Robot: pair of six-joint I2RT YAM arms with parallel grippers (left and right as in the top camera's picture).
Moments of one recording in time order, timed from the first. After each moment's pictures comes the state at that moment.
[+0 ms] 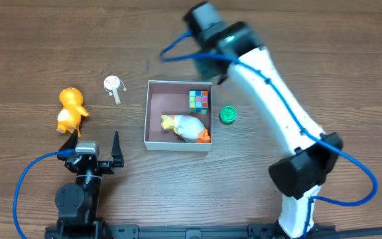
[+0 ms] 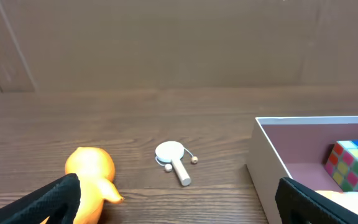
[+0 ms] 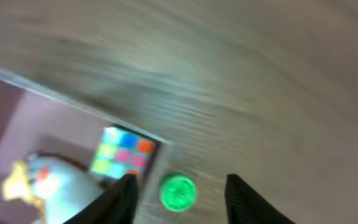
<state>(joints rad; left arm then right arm) 0.03 0.01 0.01 -0.07 0.05 0.01 0.53 2.05 2.17 -1.34 0.29 0.12</state>
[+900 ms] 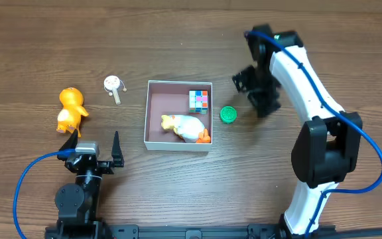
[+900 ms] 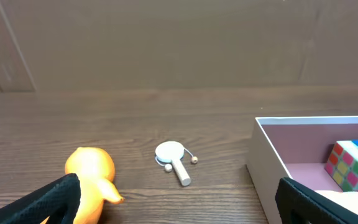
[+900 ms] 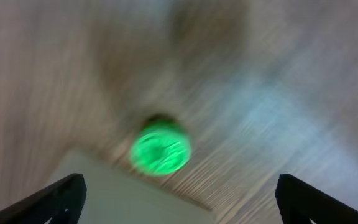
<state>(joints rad) 0.03 0.01 0.01 -0.07 0.05 0.01 0.22 2.05 1.71 -1.33 -0.04 1.30</state>
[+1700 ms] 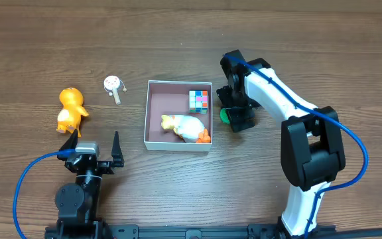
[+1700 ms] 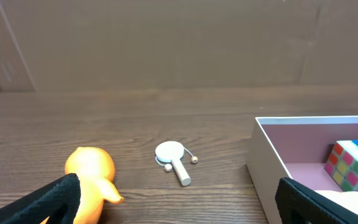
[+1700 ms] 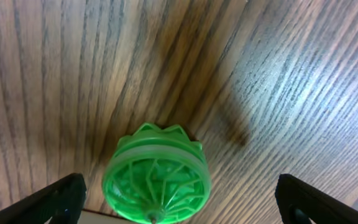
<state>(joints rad) 0.03 0.01 0.01 -0.07 0.05 0.01 0.35 2.06 1.50 -1.03 -0.04 1.57</state>
